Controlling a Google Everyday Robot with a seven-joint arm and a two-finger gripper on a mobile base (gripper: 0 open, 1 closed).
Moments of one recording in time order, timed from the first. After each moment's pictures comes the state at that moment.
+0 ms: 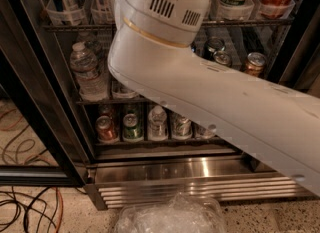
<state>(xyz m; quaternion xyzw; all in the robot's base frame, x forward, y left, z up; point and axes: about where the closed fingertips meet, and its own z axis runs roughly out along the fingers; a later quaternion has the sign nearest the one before) 0.606 0.049 1.086 -0.10 0.73 0.04 0.67</state>
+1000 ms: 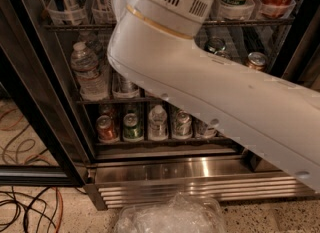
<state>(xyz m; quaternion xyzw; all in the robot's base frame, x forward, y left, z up) 0.604 0.052 1.097 -0.11 0.73 0.05 0.67</state>
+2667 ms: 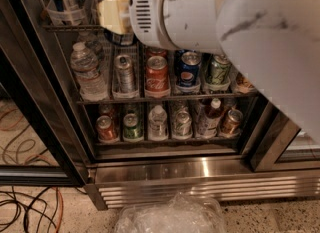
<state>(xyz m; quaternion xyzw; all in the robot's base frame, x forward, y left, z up) 0.486 0.052 1.093 -0.22 0.76 0.25 0.56</state>
